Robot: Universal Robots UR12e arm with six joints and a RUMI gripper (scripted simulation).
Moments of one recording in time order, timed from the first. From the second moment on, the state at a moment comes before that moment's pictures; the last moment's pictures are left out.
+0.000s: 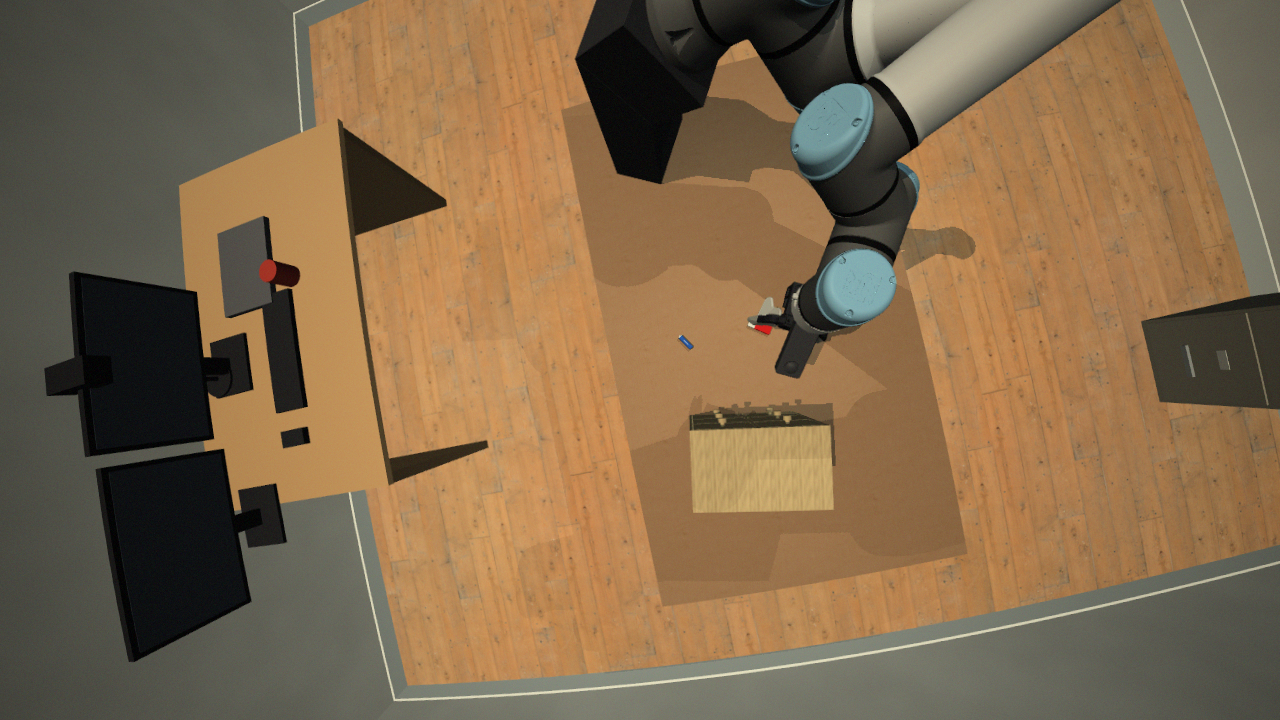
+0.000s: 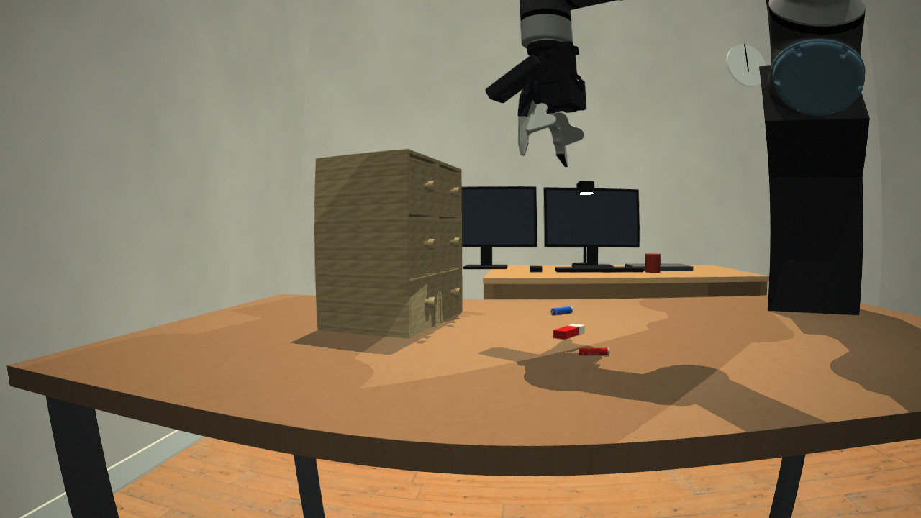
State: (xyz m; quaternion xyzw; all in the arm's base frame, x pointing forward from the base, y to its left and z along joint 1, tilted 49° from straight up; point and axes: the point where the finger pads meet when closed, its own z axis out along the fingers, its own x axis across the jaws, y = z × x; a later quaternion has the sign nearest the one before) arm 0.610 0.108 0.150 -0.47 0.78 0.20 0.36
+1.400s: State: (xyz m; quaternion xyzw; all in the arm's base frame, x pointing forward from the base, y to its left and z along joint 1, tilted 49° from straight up) arm 0.615 0.121 0.146 -0.59 0.69 0.14 0.39
